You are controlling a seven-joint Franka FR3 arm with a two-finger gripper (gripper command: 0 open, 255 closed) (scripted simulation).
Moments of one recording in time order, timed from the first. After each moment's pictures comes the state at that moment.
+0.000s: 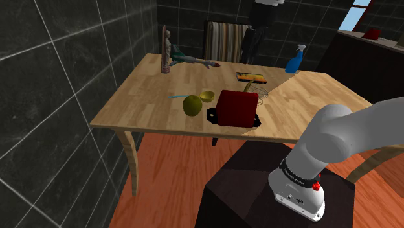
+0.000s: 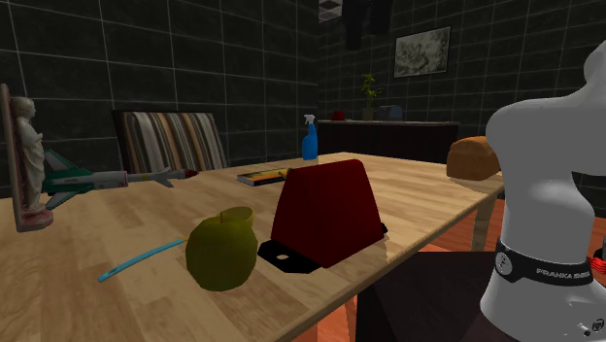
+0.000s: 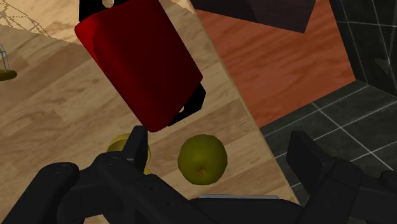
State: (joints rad) arm 0.00 -0.76 0.06 -2.28 0.02 1.56 -0.10
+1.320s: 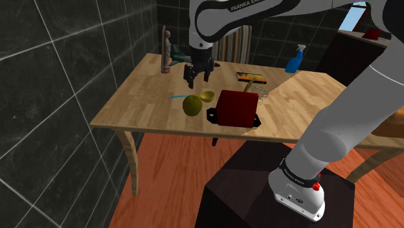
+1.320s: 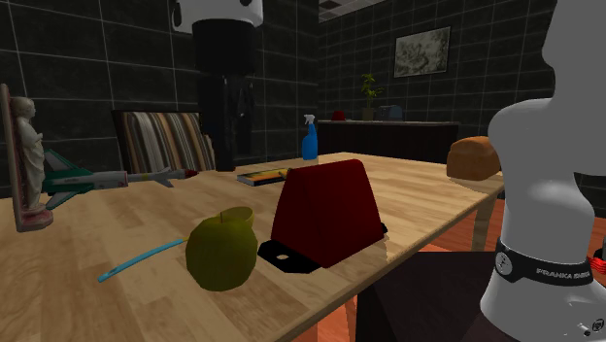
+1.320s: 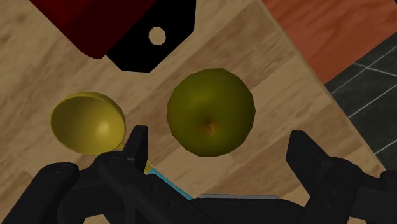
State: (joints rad) arm -0.05 -0.15 0.21 -2.17 -0.03 1.99 0.21
